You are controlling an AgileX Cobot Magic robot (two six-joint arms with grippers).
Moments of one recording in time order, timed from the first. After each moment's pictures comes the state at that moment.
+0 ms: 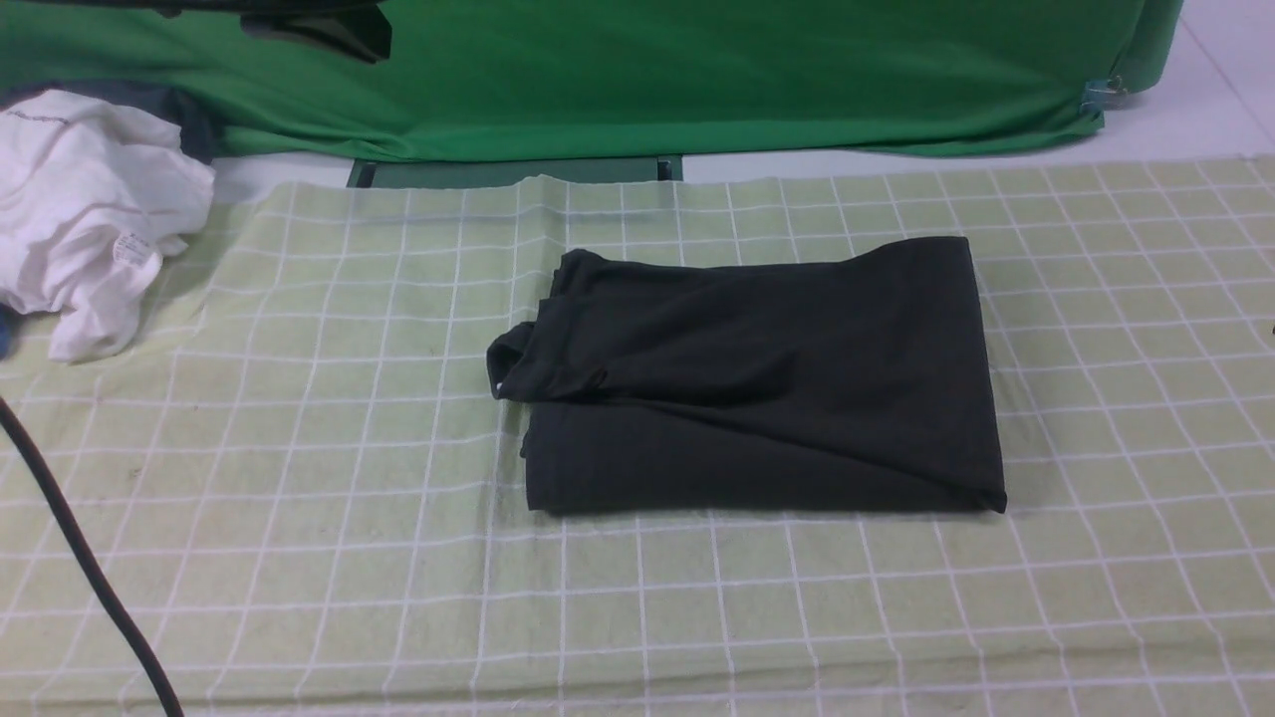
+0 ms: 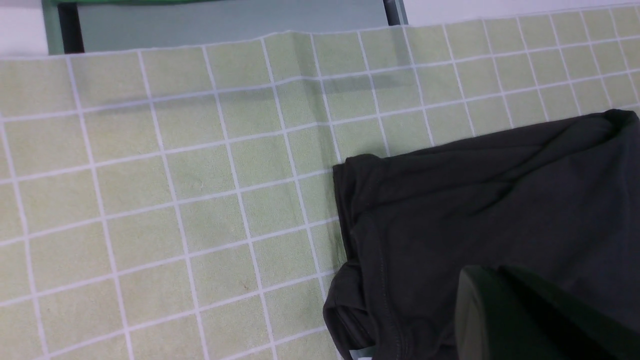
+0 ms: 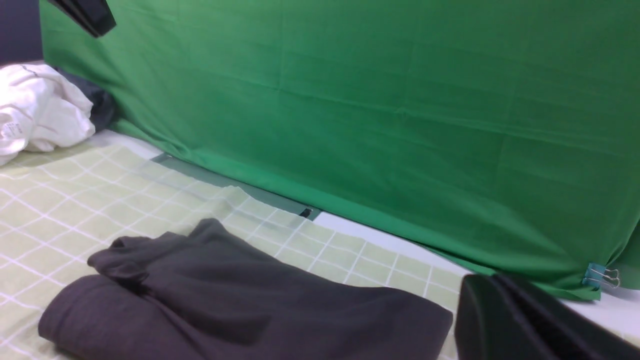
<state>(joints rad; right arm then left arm) 0.41 0.54 -0.40 -0.10 -0.04 0.02 0.00 1.88 -1.98 -0.42 1.20 0.14</state>
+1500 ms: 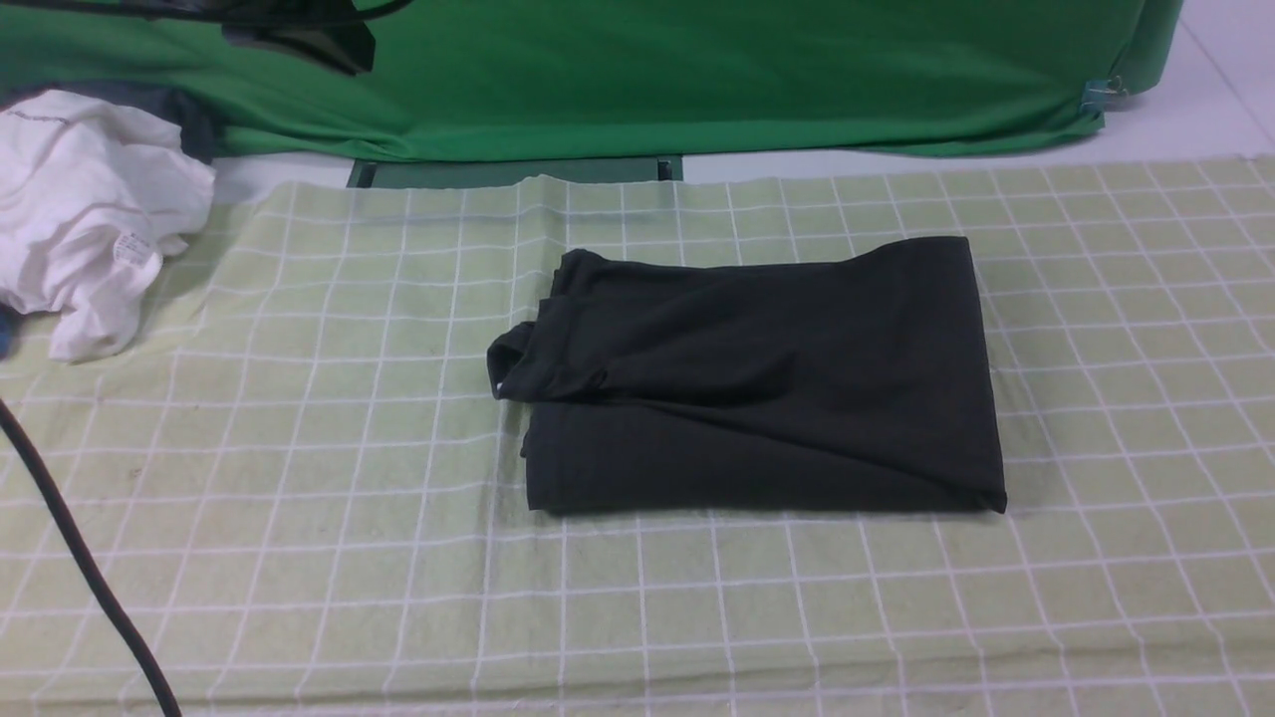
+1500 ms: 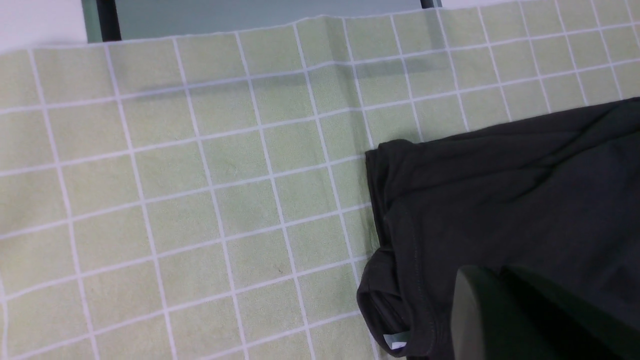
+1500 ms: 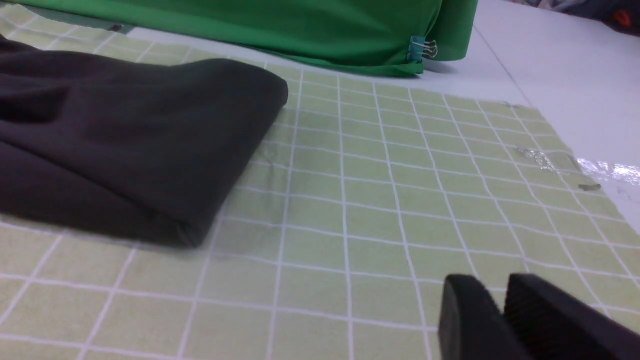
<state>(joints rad) 0.08 0.00 0.01 -0.10 0.25 0.02 0.00 1.88 -1.98 -0.36 1.22 0.14</state>
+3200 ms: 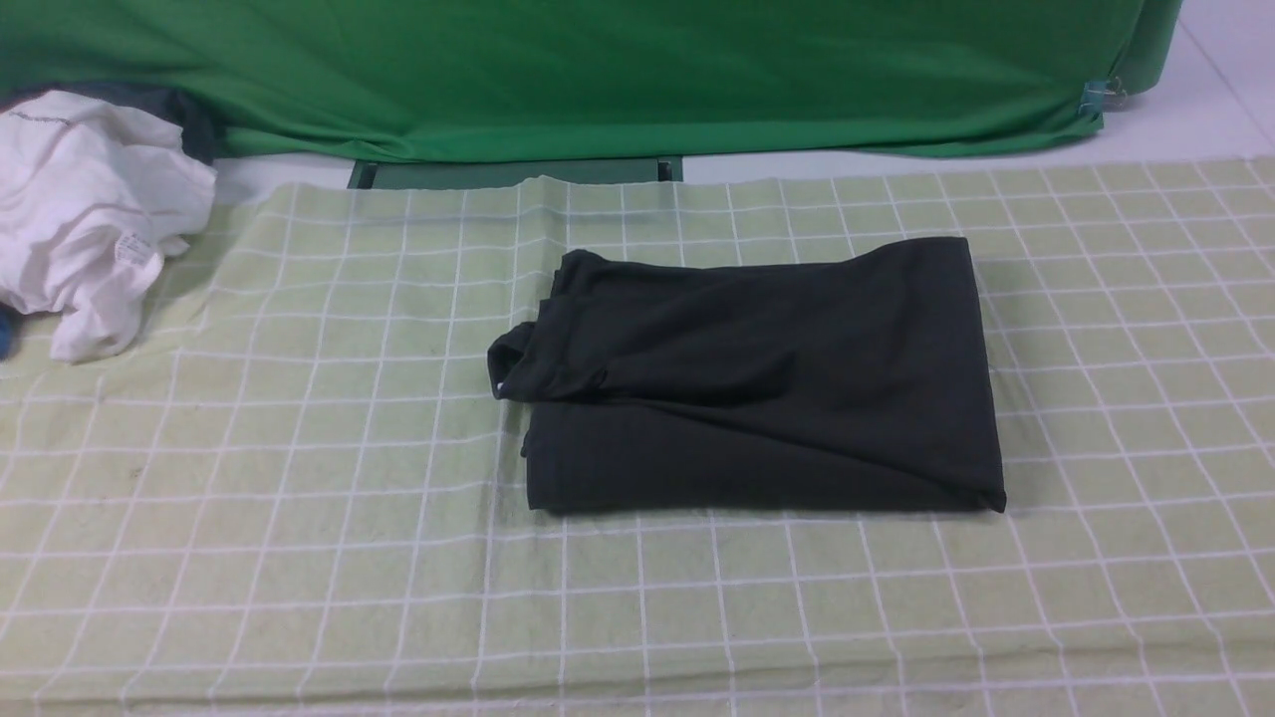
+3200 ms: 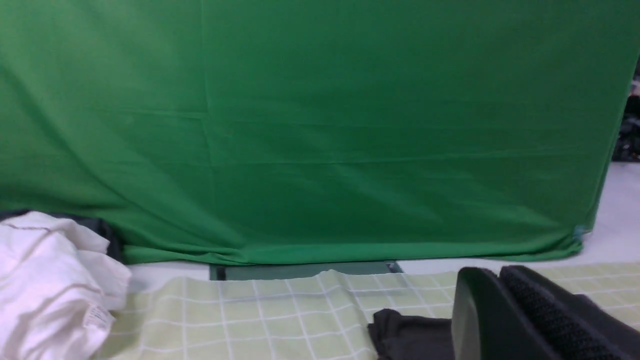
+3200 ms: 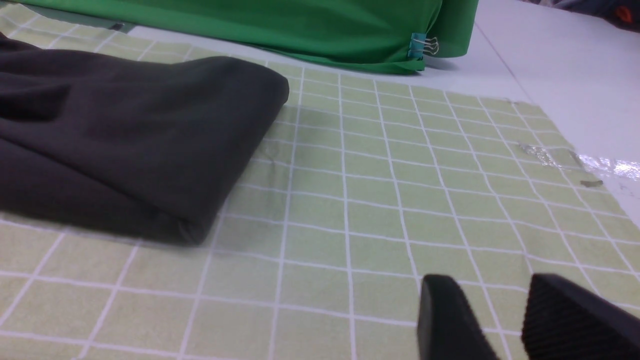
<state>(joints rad) 0.08 0.00 0.01 -0.10 0.25 0.02 0.00 0.22 -0.44 -0.53 0.29 0.43</state>
